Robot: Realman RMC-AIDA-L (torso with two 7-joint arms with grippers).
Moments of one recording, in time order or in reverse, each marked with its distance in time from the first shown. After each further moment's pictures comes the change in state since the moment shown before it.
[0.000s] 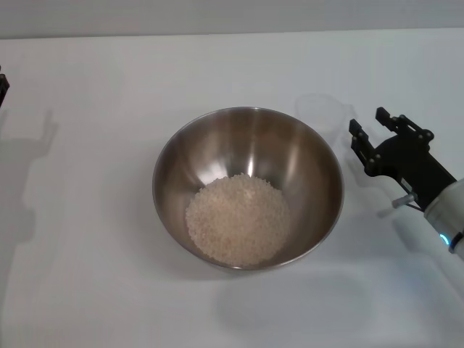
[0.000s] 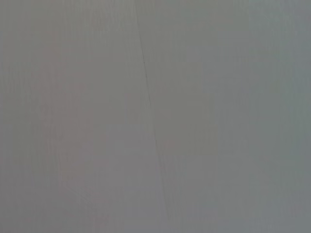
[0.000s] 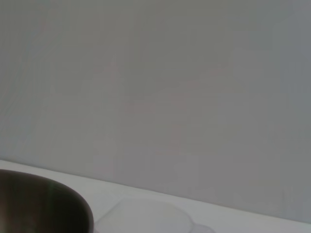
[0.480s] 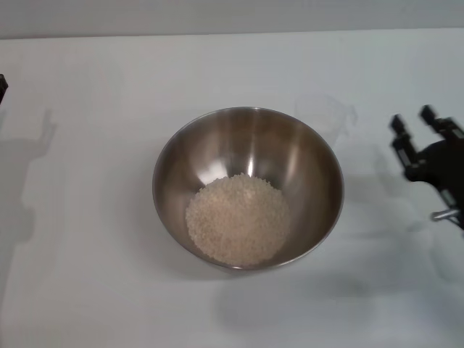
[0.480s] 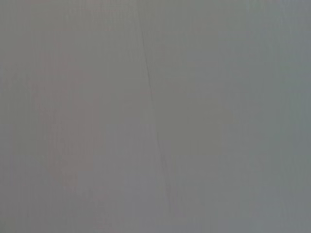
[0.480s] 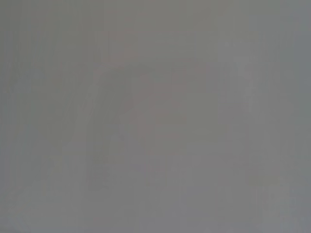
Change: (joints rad) left arm -0.001 0.000 -0.006 0.003 0.000 -0.003 0.000; right arm -0.129 0.000 0.043 0.002 0.011 -0.251 0.010
